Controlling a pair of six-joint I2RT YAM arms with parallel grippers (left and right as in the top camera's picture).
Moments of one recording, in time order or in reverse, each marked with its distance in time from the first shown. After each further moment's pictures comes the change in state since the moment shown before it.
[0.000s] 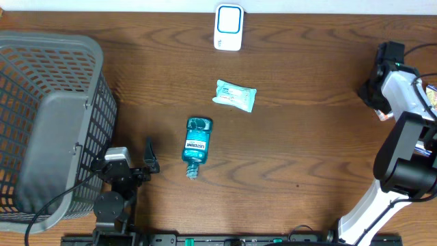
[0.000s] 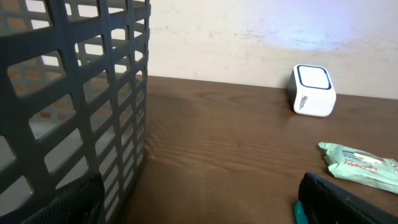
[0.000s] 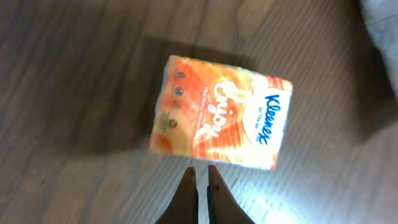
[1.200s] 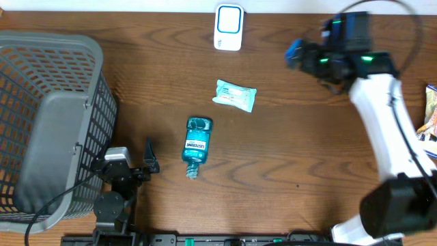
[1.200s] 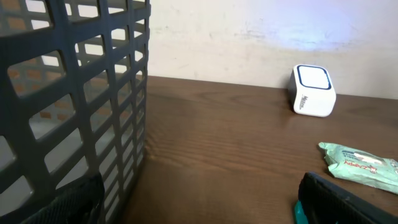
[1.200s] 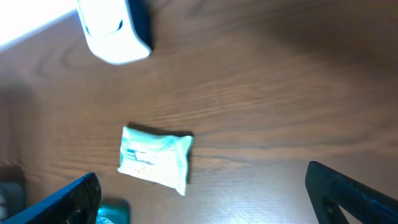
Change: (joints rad) left arm 0.000 0.000 0.000 0.000 0.000 0.000; right arm 0.433 -0.299 0.098 -0.057 -0.537 -0.162
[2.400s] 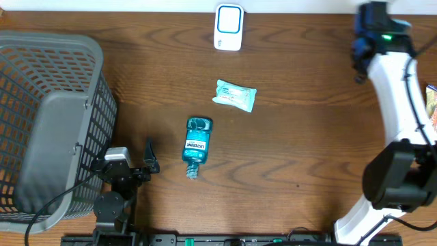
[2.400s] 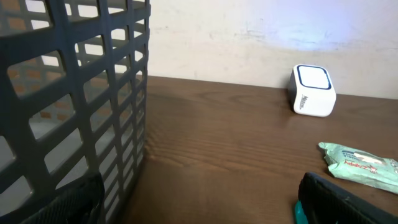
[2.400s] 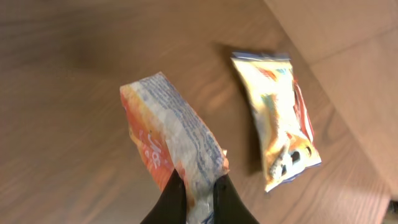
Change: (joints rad) left arm 0.000 0.000 0.000 0.000 0.000 0.000; right arm -0.238 0.158 0.171 -0.207 0.860 -0.042
